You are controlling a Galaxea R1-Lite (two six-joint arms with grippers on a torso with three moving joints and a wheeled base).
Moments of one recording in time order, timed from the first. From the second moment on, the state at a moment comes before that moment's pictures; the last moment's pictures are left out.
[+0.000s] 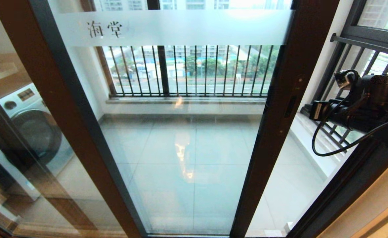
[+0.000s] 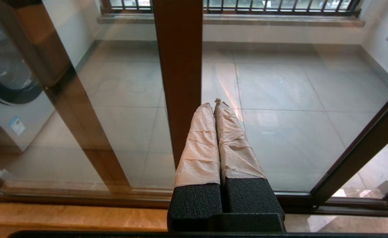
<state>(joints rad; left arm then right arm) 0.00 0.00 -0.01 0.01 0.00 0.01 -0.05 1.81 -1.05 -0.59 0.17 0.06</state>
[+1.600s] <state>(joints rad) 0.00 0.00 -0.01 0.01 0.00 0.01 0.15 1.84 -1.06 -0.59 0.07 0.09</state>
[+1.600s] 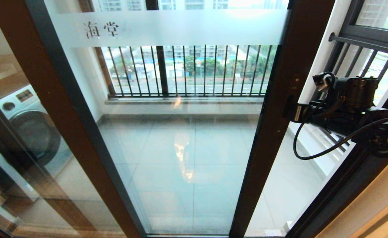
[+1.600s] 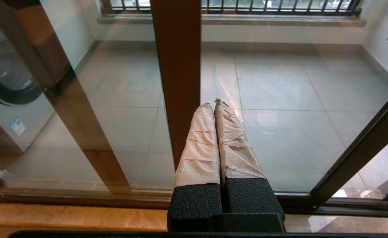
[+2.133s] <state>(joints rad) 0.00 0.00 -0.01 0.01 0.00 0.01 0.18 1.85 -1.06 -0.59 0.09 0.10</state>
